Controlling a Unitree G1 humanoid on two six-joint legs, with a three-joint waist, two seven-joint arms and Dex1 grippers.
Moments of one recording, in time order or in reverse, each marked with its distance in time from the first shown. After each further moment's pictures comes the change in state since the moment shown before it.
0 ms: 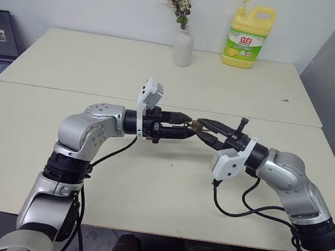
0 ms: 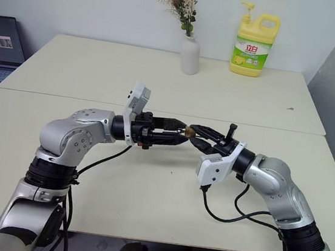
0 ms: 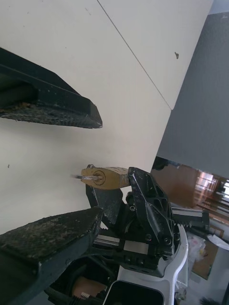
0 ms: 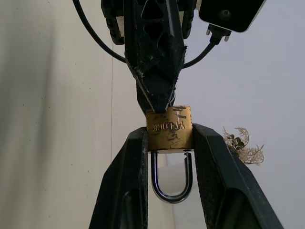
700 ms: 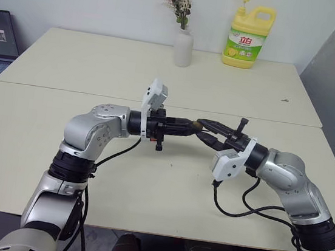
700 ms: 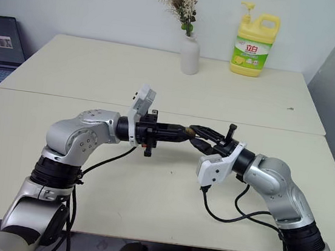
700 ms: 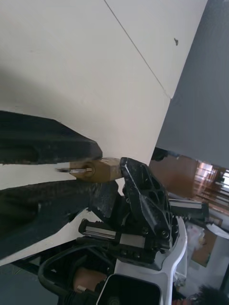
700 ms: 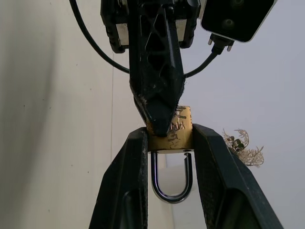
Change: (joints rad) left arm -0.013 -0.018 -0.025 0.019 0.006 -0.011 -0.016; right arm 0.000 -0.002 0.000 0.001 -0.003 -0.008 0.004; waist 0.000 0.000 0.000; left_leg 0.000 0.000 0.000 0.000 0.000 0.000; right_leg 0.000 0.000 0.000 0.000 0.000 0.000
